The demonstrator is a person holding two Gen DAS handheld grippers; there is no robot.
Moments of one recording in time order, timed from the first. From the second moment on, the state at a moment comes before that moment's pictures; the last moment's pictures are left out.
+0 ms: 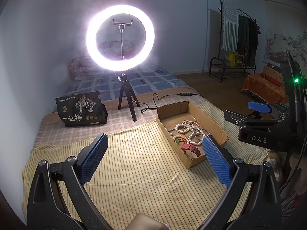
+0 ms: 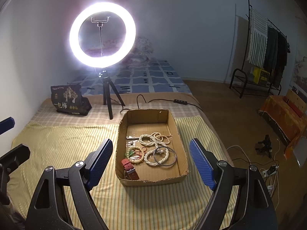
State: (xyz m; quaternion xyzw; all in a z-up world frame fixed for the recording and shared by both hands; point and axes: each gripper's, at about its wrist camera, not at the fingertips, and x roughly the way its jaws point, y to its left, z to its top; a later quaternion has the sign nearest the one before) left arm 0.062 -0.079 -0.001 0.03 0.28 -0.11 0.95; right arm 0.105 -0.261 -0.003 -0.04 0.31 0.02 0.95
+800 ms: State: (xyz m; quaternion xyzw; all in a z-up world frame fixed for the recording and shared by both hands) left arm 0.062 -0.082 0.000 0.04 0.28 -0.11 0.95; right arm 0.106 -0.262 -0.005 -0.03 0.32 0.02 0.95
